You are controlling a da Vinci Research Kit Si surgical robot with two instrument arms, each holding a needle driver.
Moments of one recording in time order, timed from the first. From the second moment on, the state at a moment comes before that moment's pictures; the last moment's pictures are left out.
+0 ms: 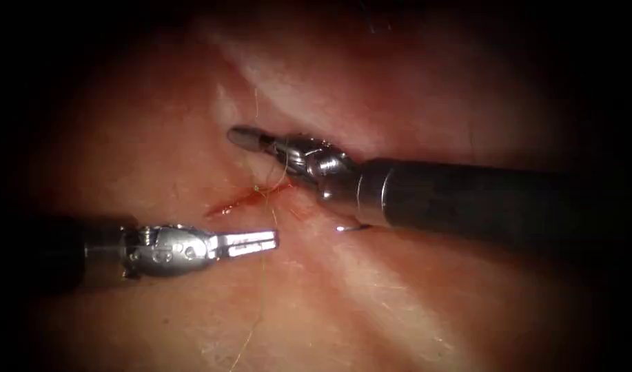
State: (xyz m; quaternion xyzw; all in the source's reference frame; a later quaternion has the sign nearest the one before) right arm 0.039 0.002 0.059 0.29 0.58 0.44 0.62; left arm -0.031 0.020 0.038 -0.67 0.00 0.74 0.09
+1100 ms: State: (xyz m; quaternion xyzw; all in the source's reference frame) right arm 0.034 0.000 0.052 0.33 0.67 0.29 0.60; left arm -0.023 0.026 0.039 -0.64 0.00 0.76 0.13
